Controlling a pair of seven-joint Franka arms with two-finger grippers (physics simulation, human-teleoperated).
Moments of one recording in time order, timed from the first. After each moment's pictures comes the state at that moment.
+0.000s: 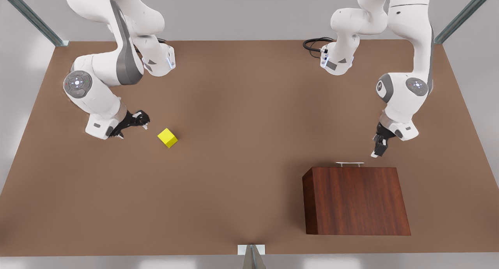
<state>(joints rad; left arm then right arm) -0.10 0.03 0.09 -2.27 -0.07 2.62 -1.11 0.06 0.03 0.15 -1.85 -0.01 1.87 -0.29</state>
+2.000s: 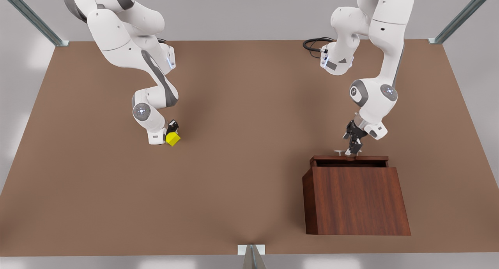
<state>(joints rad) -0.23 0.11 0.08 -2.43 -0.48 2.84 -1.11 0.04 0.31 0.20 -2.43 -0.01 2.68 -0.59</state>
